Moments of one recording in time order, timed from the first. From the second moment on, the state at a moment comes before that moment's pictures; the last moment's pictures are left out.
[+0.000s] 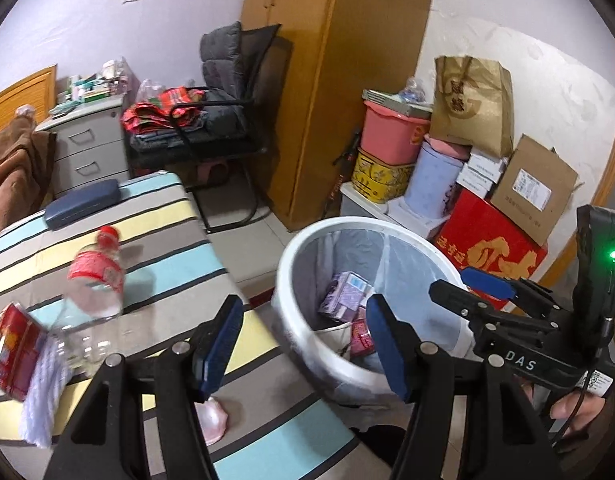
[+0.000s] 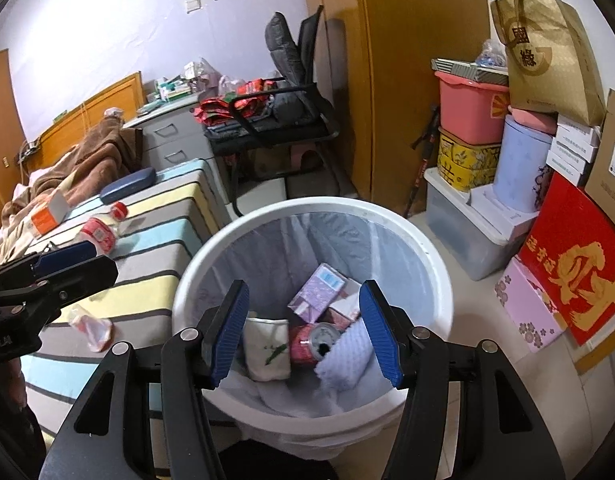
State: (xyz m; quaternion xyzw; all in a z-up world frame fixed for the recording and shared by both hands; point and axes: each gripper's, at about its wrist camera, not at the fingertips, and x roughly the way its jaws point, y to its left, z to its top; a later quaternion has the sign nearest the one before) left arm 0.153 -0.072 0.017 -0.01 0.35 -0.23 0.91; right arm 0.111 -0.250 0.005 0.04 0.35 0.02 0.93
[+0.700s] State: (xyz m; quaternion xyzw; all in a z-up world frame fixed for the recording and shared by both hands) left arm 0.130 0.054 0.017 -0.05 0.33 -0.11 0.94; right arm 0.109 -0.168 0.005 0.03 0.35 0.12 0.93
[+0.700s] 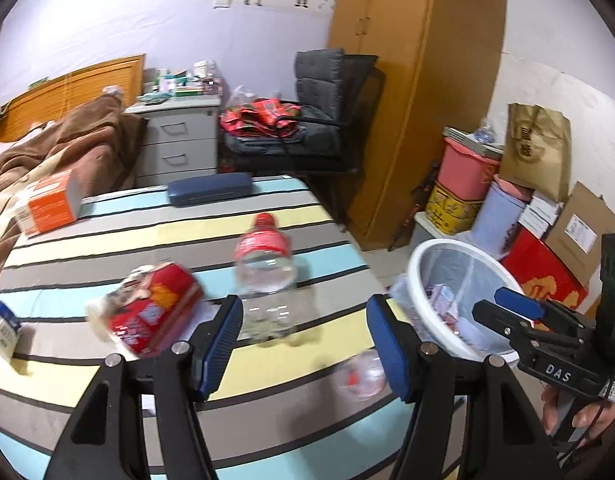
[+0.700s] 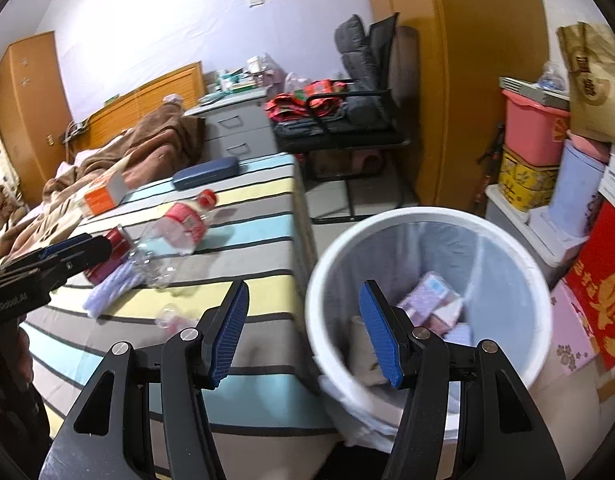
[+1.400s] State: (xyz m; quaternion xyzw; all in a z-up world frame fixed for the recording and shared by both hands) left arm 0.145 0.138 -0.007 -0.04 0.36 -0.06 0.93; right arm 0.118 -0.087 -0.022 0.00 0.40 0.20 0.90
